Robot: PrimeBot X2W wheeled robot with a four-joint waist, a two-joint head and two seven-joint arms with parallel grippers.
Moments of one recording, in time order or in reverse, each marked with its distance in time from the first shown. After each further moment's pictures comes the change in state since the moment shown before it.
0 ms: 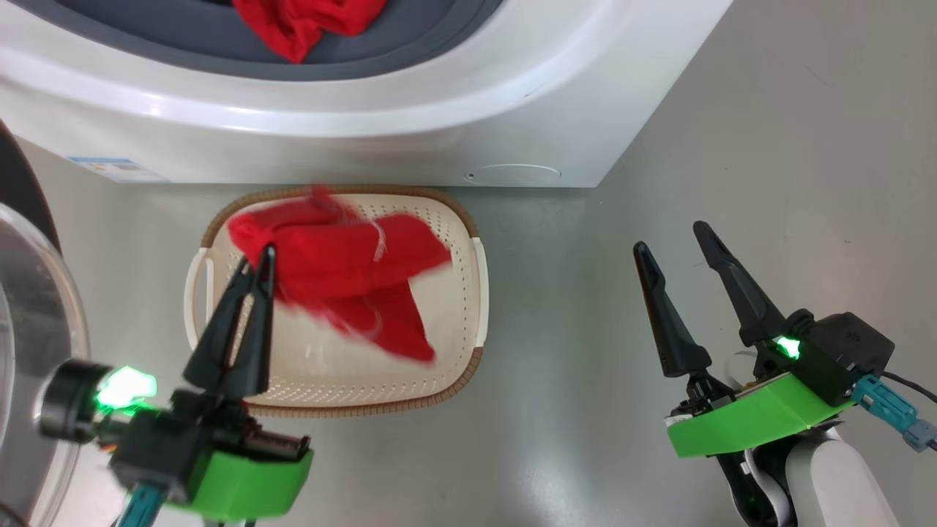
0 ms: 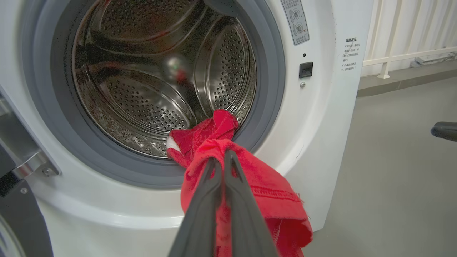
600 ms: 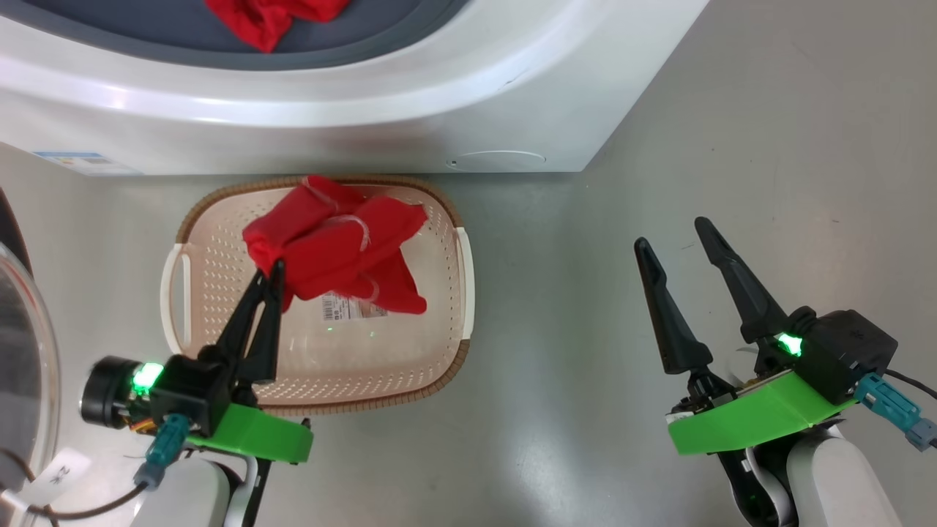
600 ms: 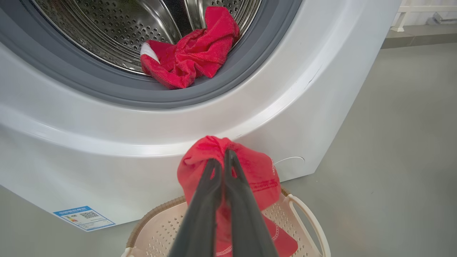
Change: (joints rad) left arm -0.092 -0.100 0.044 0.369 -0.018 -0.119 0.000; right arm -0.005 0.000 -0.001 -0.005 0.000 0.000 0.000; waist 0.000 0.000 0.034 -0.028
